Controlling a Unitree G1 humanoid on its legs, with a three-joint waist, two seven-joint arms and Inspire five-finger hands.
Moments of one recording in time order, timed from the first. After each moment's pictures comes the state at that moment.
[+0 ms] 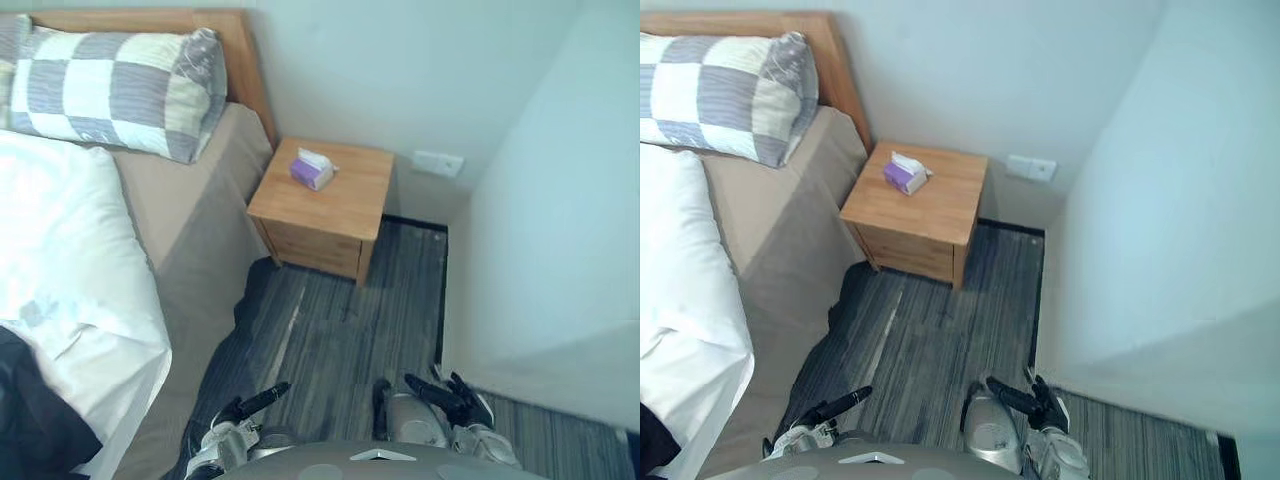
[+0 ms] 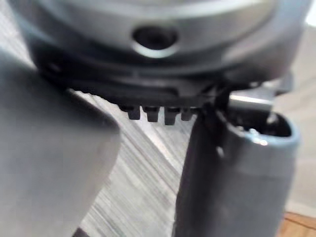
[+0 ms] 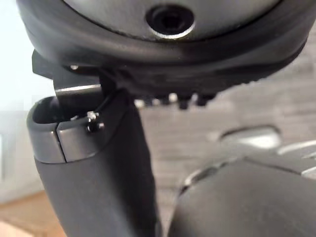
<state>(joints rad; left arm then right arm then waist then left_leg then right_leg) 0.06 0.01 0.27 1.00 -0.28 0.09 0.07 0.12 -0.13 -0.21 1.00 0.19 -0.14 0.10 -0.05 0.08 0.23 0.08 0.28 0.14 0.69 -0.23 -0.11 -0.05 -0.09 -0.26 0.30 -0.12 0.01</state>
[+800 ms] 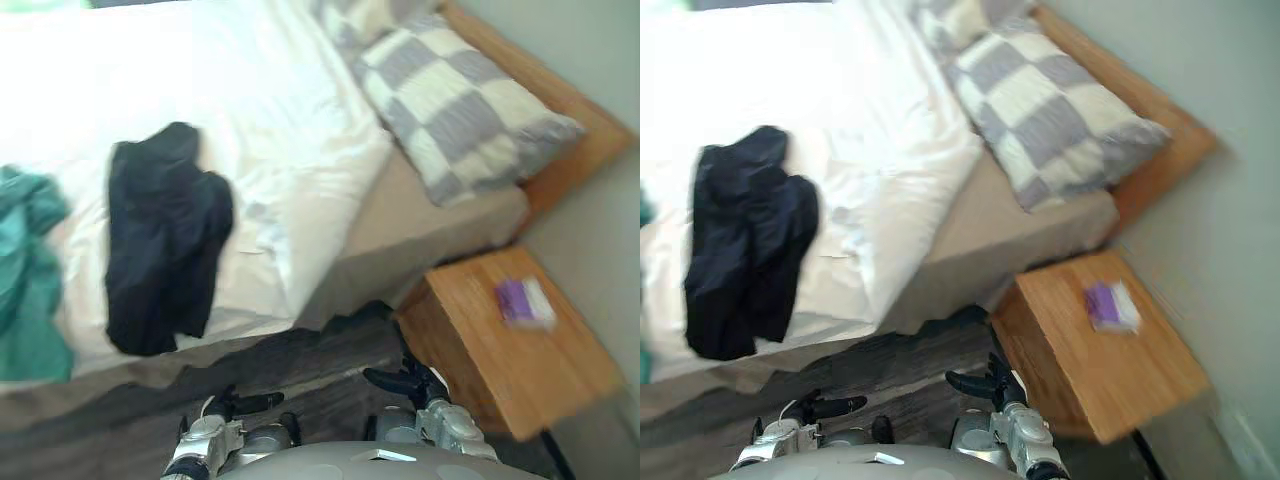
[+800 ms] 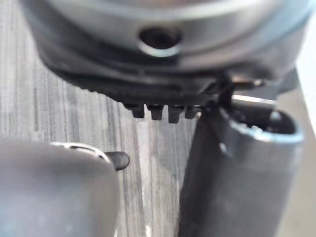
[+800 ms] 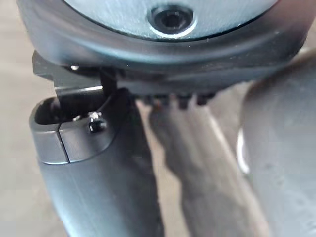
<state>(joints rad) 0.03 0.14 0.02 1.03 -0.14 0.12 0.04 0.03 -0.08 -0.05 1.01 0.16 -0.16 0.11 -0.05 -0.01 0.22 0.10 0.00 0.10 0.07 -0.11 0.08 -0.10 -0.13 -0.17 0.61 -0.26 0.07</state>
